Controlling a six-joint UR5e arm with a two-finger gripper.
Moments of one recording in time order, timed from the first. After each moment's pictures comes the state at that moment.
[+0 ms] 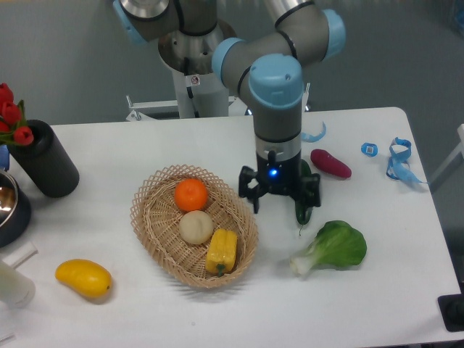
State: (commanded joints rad) arm 2.47 -1.86 -1.77 -0.82 1.40 0.65
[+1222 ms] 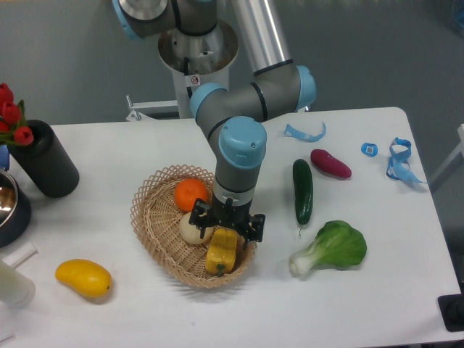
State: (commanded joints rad) arm 2.40 -1.99 -1.79 -0.77 1.37 0.64
